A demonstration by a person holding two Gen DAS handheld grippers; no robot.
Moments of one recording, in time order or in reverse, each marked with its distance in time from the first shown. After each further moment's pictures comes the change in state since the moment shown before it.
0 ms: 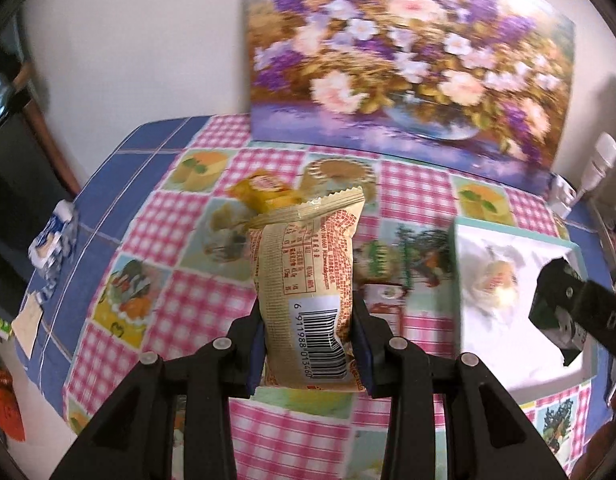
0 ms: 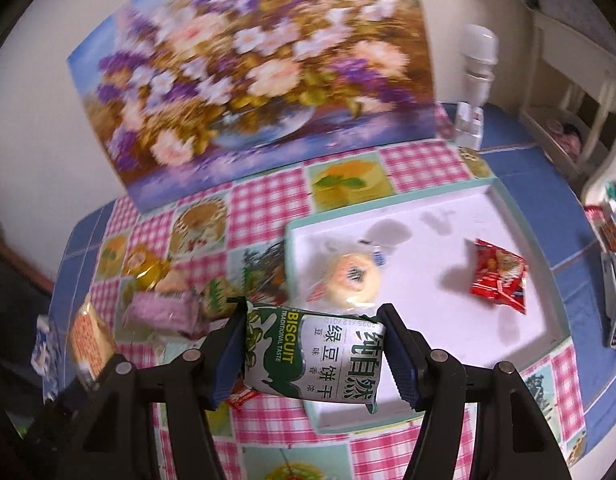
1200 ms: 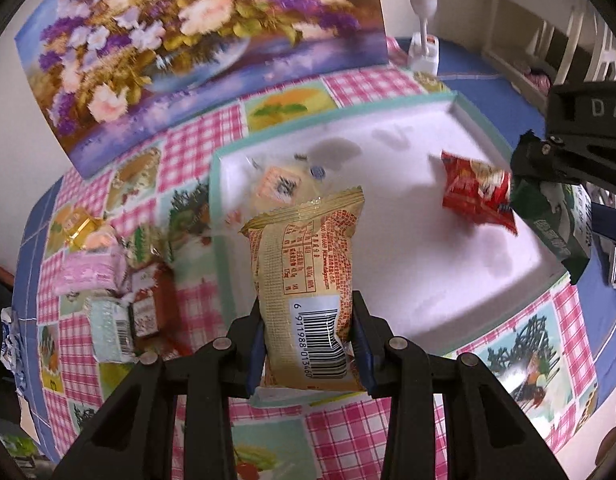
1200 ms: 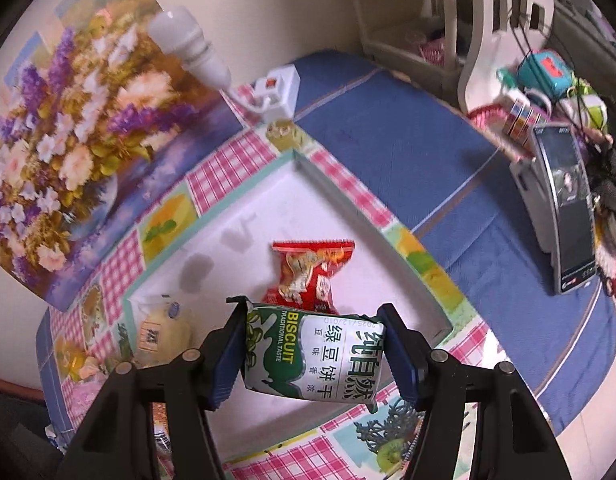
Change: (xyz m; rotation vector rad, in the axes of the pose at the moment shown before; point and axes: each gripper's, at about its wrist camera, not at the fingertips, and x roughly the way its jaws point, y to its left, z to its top) left arm 0.026 -0.198 -0.056 0.445 0.144 -0.140; right arm 0.016 -0.185 0.004 0.394 0.069 -0.156
